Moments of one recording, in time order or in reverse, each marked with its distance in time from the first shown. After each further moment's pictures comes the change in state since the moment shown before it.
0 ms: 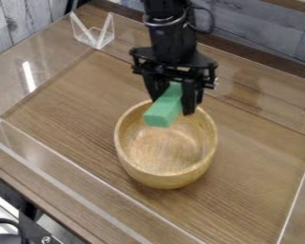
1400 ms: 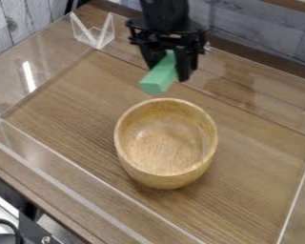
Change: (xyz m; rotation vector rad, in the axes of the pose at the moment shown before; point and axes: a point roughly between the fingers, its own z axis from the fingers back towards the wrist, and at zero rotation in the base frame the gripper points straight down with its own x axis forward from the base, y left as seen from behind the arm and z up) arm 0.029 0.028 0.021 -0.032 -0.106 -0.045
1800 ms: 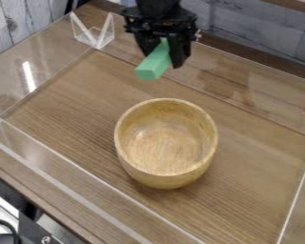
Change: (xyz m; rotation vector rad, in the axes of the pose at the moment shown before) arm 0.022 0.005 0.000 -0.002 -0.034 -0.047
